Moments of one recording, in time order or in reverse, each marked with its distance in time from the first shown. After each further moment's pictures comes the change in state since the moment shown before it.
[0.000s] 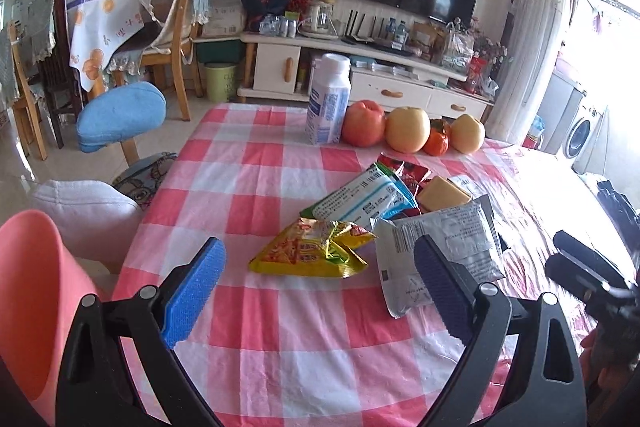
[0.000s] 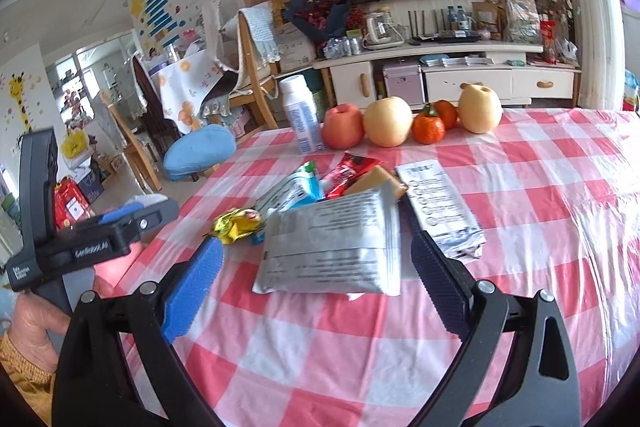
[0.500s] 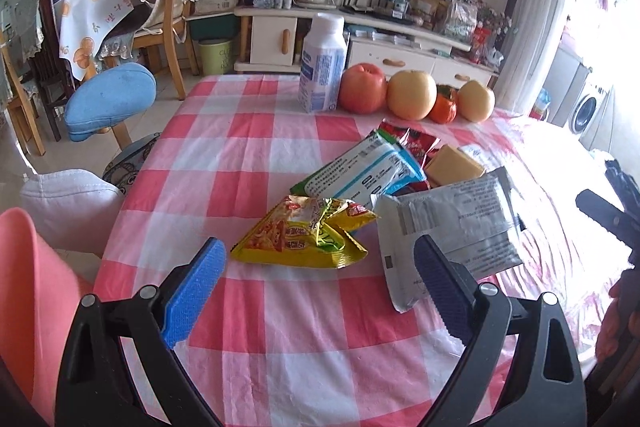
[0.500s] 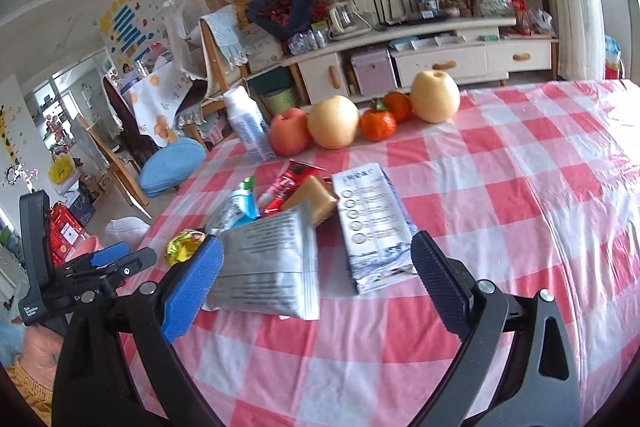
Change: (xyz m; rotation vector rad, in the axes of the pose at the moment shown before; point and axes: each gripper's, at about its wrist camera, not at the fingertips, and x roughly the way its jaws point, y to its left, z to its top) left arm 0.037 -0.012 -0.002 0.041 0.109 0.029; right arm 0.011 -0.064 0.020 0.101 0.055 -0.038
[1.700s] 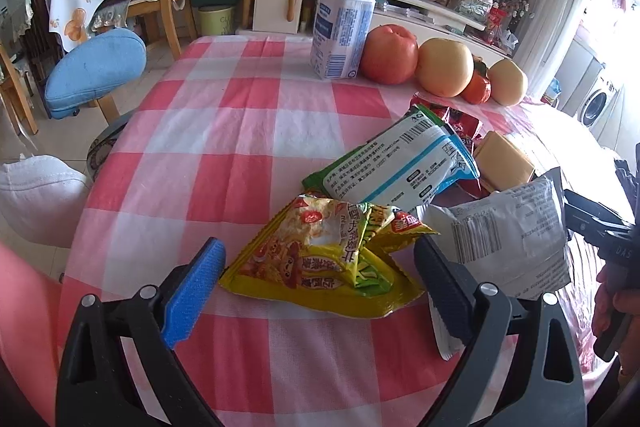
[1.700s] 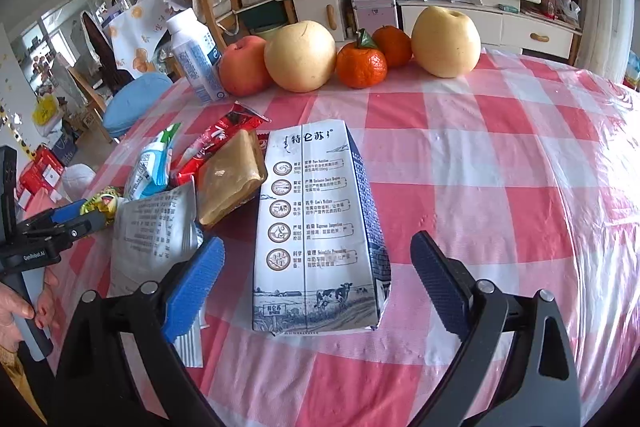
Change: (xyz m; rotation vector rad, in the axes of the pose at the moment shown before) left arm 0.068 0.015 0.013 -0.040 0.107 -0.010; right arm 0.097 -0.039 0.012 -0.121 0.213 -0.048
